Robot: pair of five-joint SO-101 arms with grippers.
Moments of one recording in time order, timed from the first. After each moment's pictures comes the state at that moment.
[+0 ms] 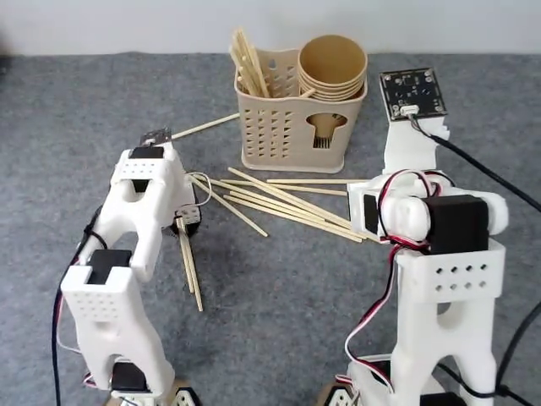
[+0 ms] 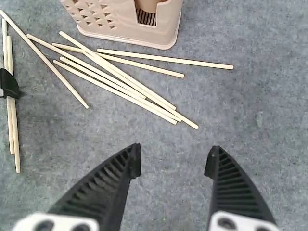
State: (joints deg) left arm -4.1 30.5 2.2 76.7 25.3; right arm -8.4 -29.8 -3.8 100.4 0.0
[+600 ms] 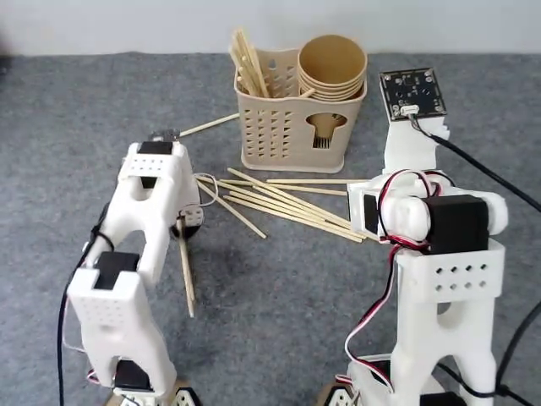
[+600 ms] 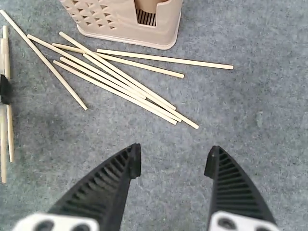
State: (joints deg) left arm -1.0 24.4 1.1 84.8 25.5; right arm -8.4 -29.8 -3.8 100.4 0.0
